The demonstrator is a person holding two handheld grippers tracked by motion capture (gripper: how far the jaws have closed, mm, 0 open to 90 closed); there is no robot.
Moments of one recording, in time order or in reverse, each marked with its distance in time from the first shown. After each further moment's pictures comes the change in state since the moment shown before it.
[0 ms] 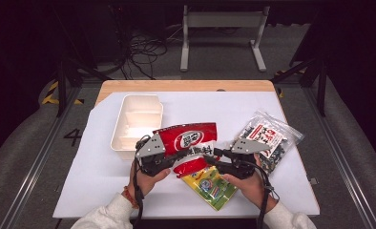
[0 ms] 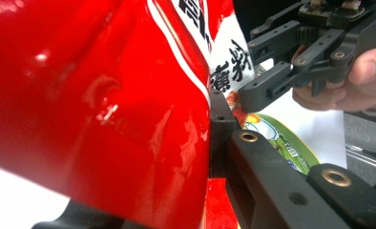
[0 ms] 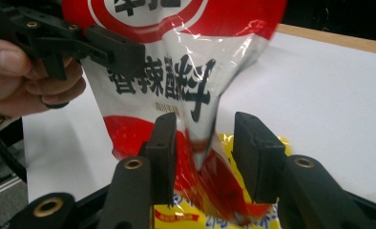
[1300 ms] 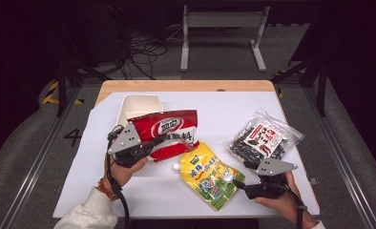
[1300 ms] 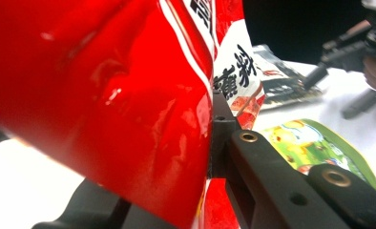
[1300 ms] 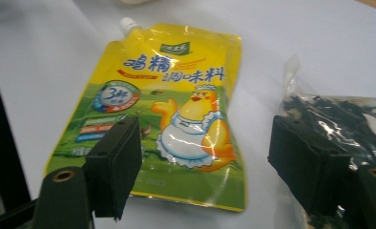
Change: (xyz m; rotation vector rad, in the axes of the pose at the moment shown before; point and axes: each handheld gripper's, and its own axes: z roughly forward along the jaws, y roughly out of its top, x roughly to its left) left arm 0.023 0.029 -0.067 -0.049 0.176 0.123; right arm -0.008 -0.045 -0.069 0.224 -0.104 -0.154
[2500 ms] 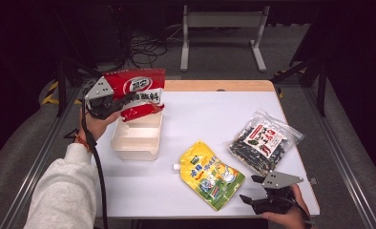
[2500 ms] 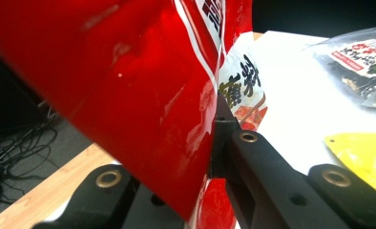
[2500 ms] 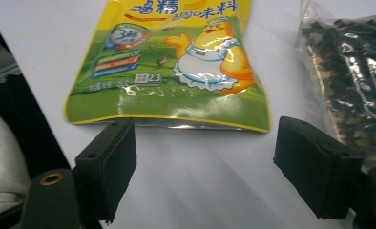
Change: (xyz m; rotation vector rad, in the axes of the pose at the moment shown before) left arm 0.141 0.011 0.003 0.097 0.128 0.018; right arm 0.013 -0.035 -0.012 0.078 0.006 0.086
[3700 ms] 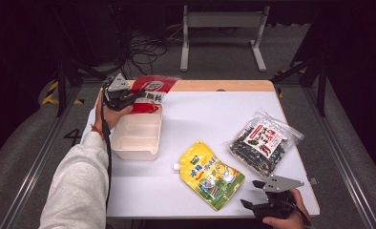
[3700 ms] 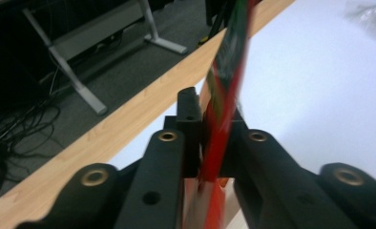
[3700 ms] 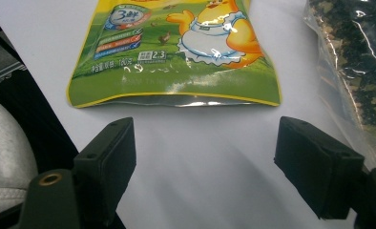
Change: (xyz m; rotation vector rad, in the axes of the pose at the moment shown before) left arm 0.024 -0.026 0.070 0.111 0.027 -0.023; right arm 0.006 -0.011 0.000 0.031 -0.011 0.042
